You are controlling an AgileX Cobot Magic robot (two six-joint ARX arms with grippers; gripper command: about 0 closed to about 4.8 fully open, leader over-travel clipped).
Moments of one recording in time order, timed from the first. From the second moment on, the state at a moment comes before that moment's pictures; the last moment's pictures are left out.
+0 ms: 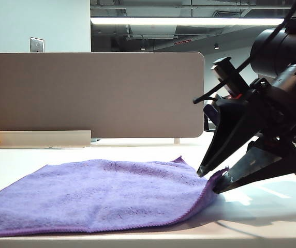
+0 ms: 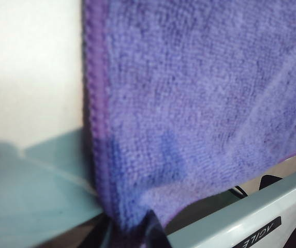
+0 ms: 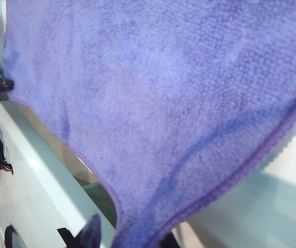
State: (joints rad) left arm -0.12 1.28 0.54 -0.72 0.59 -0.27; right arm 0.45 1.48 0.71 -0.39 -0.76 0.34
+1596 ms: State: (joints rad) left arm -0.12 1.26 0.69 -0.47 0.77 -0.42; right arm 0.45 1.47 0.83 -0.29 -0.82 0.47
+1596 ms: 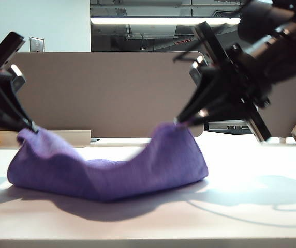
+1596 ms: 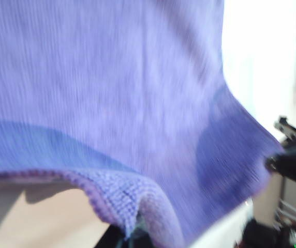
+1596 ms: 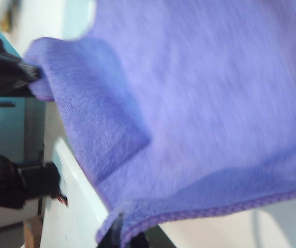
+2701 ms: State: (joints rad) left arm -0.11 1.33 0.71 -0.11 0.45 -0.65; right arm 0.43 1.62 1.01 -0.06 -0.64 0.59
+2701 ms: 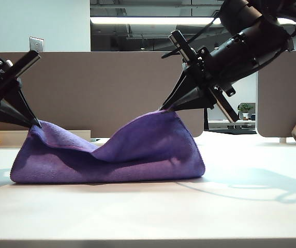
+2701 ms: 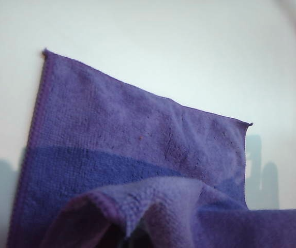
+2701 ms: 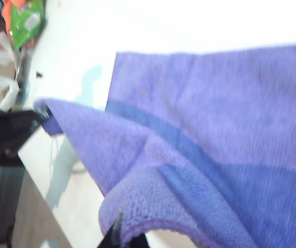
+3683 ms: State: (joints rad) left arm -0.11 1.36 0.72 -0.08 0.53 -0.72; right arm 0.38 1.63 1.01 0.07 -0.60 0.68
